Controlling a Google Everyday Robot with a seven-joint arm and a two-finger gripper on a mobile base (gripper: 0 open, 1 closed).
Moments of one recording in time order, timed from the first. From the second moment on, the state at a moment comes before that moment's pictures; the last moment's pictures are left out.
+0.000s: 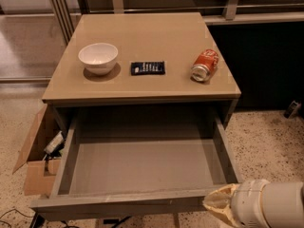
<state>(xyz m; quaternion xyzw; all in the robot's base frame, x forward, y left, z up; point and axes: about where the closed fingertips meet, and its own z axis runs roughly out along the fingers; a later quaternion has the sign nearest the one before) 0.311 -0.145 0.713 -0.45 0.84 0.16 0.27</state>
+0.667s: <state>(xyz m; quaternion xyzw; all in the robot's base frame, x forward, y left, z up) 0.318 -0.146 0.663 -0.43 0.85 0.16 0.26</state>
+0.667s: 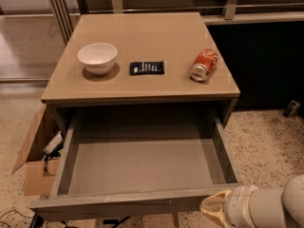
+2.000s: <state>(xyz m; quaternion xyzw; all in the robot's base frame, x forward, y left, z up) 0.347 -0.142 0.657 -0.43 0.85 0.17 0.26</state>
